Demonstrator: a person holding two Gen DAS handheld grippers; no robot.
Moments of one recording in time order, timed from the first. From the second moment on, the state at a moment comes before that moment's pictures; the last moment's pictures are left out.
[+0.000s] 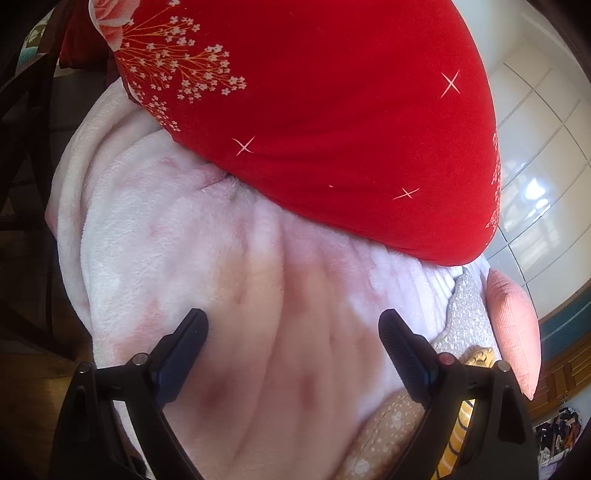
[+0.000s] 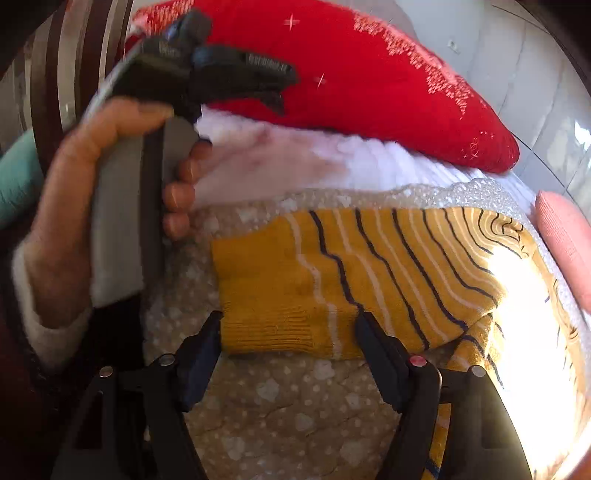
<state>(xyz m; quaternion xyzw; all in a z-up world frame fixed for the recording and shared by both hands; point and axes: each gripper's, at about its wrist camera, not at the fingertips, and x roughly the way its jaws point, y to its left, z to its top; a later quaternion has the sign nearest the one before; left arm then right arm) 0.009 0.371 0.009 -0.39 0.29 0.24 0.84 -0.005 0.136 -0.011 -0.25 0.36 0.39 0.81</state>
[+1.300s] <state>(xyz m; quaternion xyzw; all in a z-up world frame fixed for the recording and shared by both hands) 0.047 0.192 0.025 -0.22 0.34 0.05 0.91 0.029 -0.345 -0.002 0.29 0.39 -0.04 0.87</state>
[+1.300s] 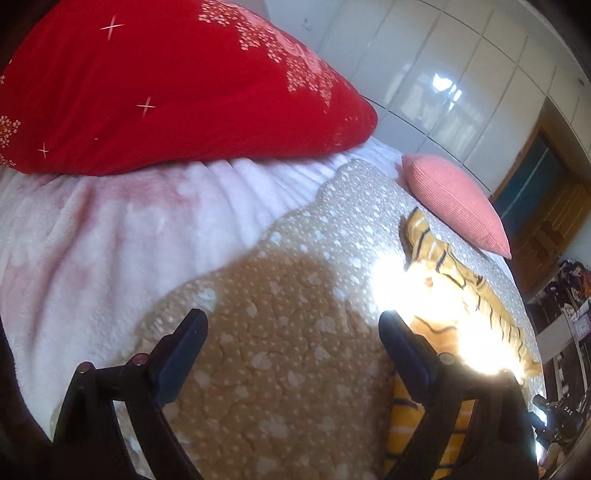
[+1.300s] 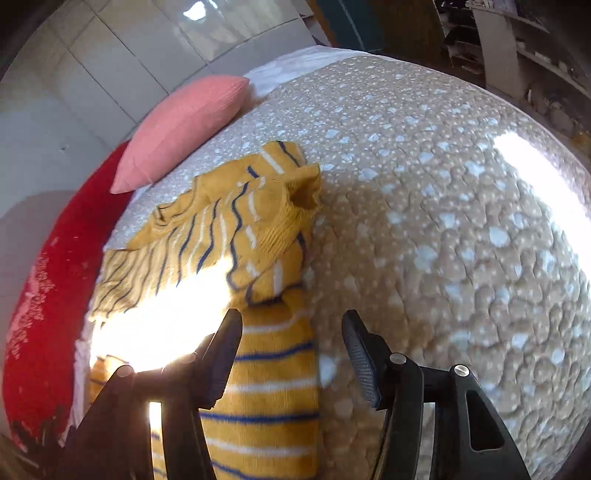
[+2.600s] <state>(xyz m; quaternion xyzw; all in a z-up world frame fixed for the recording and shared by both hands) -0.001 0.147 0.008 -0.19 0.45 -0.09 0.87 -0.109 -0.233 -0.030 0.19 0.34 0.15 0.91</state>
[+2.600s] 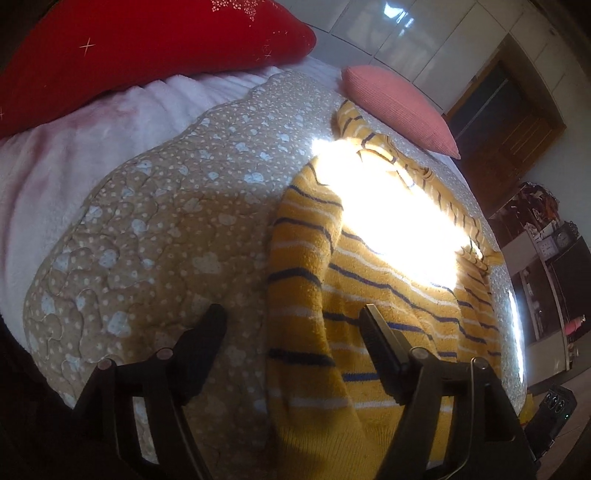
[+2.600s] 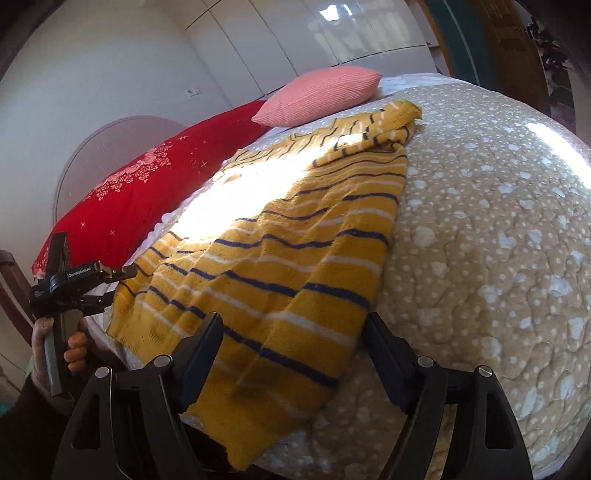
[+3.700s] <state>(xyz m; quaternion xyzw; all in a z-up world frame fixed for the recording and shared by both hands) -0.105 0.117 0.022 -0.20 0.51 -0.14 0.83 -0.169 -0.276 -0.011 0.31 0.34 0.16 0.87</state>
